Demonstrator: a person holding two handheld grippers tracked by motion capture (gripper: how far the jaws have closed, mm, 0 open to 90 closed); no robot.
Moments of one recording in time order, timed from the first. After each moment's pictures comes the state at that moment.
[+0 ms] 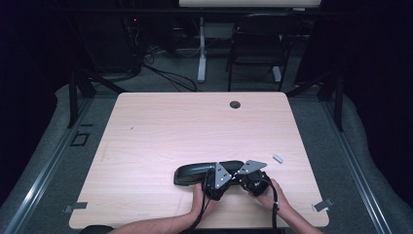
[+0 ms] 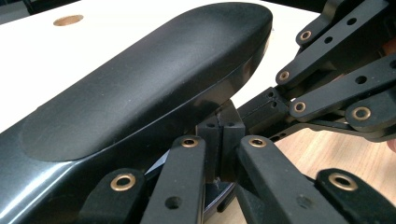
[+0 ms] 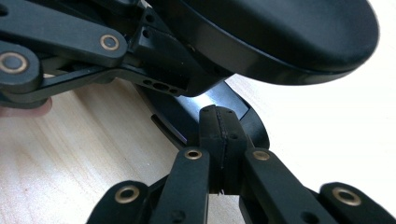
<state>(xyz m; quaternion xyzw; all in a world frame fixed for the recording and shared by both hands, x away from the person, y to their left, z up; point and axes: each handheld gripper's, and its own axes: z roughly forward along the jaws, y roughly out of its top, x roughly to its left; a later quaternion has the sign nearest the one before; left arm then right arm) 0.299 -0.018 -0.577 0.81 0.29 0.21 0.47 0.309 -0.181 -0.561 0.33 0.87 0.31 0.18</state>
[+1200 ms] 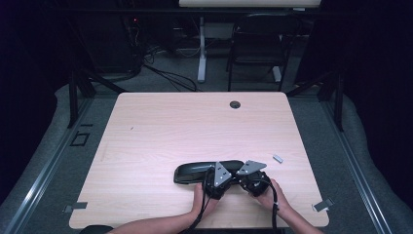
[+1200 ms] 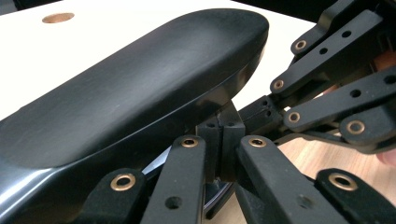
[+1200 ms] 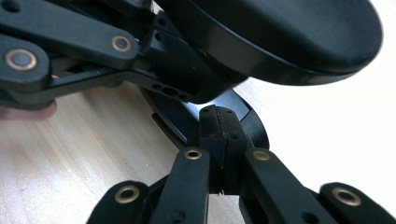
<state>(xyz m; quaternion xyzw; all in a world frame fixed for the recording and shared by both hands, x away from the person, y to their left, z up) 0.302 -0.020 -0.577 0.80 0.30 0.19 0.49 0.308 -0.180 -0.561 0.32 0.87 0.31 0.19</state>
